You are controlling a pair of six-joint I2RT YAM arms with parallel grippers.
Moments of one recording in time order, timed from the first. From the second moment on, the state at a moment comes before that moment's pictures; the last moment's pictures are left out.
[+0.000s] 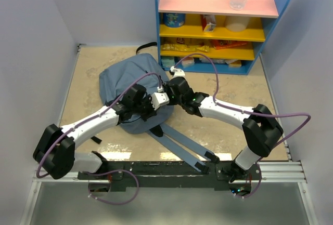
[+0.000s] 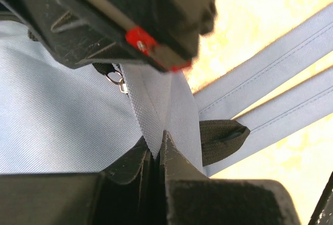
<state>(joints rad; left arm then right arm) -0.64 1.33 0.81 -0.26 0.32 0.38 0.81 1.63 1.09 -0.05 0.19 0.64</state>
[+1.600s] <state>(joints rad) -0.60 1.09 0.74 -0.59 0.42 0.90 0.66 1.69 1.19 -0.12 0.01 0.47</state>
